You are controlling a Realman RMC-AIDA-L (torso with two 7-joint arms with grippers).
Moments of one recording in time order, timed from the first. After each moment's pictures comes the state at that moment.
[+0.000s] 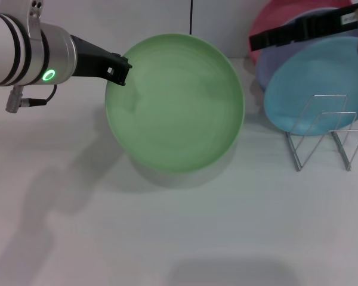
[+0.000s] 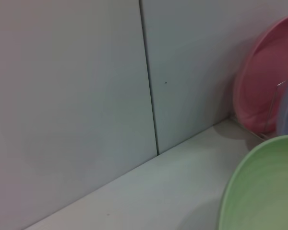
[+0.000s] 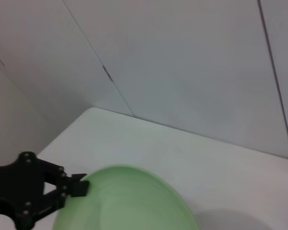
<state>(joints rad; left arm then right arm) -0.48 -2.06 -1.53 -1.75 2.75 -1.16 0.18 0.82 2.00 -0.70 -1.18 -2.30 -1.63 2.44</state>
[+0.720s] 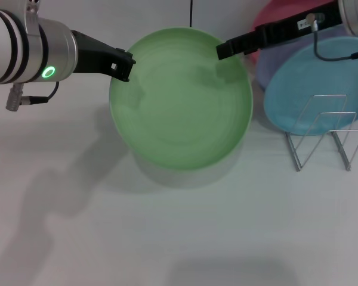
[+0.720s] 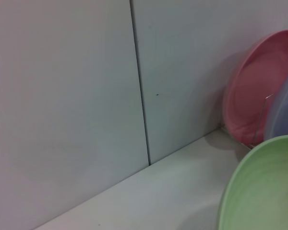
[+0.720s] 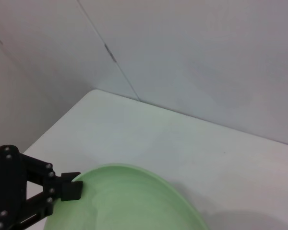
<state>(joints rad) -0.47 -2.06 -1.53 -1.78 2.73 -1.17 0.18 0.92 1.98 -0.82 -0.96 -2.30 -1.48 2.43</state>
